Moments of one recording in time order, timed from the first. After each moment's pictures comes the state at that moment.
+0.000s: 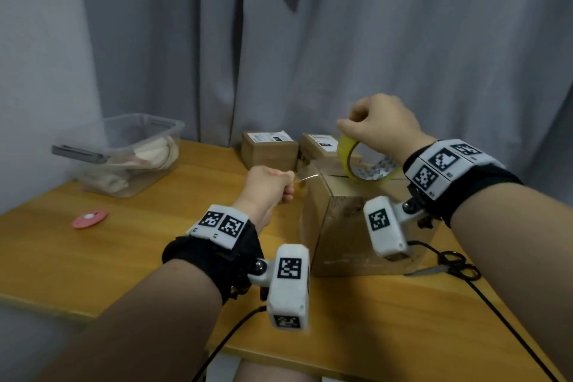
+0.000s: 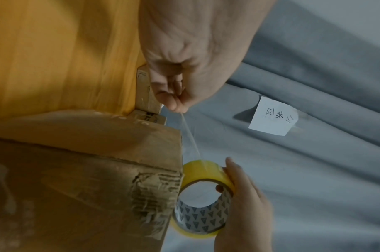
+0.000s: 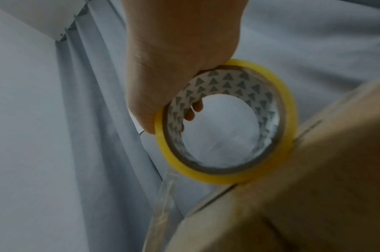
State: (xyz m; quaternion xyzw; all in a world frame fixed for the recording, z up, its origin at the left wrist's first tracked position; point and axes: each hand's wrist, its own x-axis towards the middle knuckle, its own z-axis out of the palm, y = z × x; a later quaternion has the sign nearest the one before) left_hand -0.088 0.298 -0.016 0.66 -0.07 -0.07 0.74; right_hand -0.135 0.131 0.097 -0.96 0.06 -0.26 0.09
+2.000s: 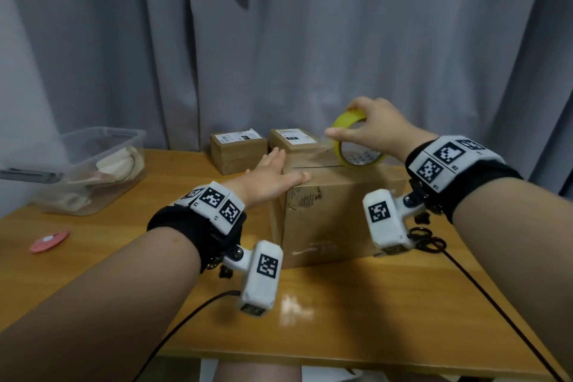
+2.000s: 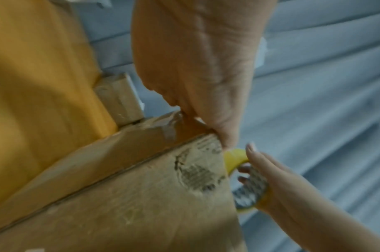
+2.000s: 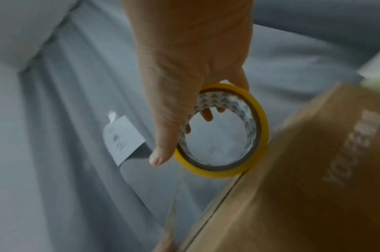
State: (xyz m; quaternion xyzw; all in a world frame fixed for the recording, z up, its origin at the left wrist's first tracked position) left_hand -0.104 0.262 0.011 0.88 -0.34 -0.11 0.32; right_hand -0.165 0.061 0.081 -0.95 0.14 -0.23 0.13
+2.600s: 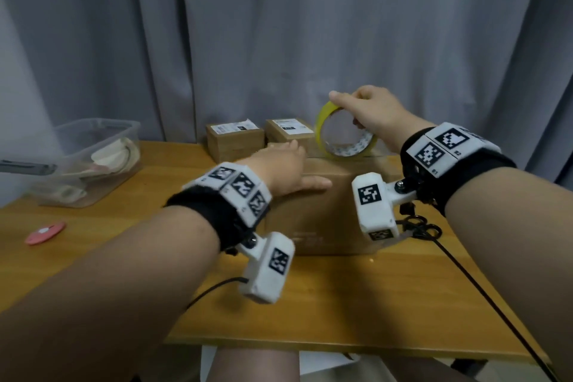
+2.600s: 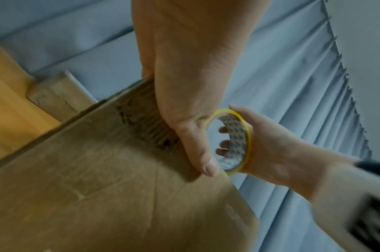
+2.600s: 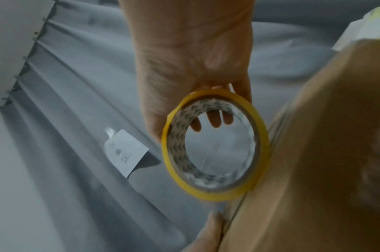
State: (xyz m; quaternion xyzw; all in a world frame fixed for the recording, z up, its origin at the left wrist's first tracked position) left_hand -0.118 0.239 0.032 0.91 -0.41 0.02 -0.03; right_hand -0.167 0.070 0.081 -0.87 0.15 -0.27 0.38
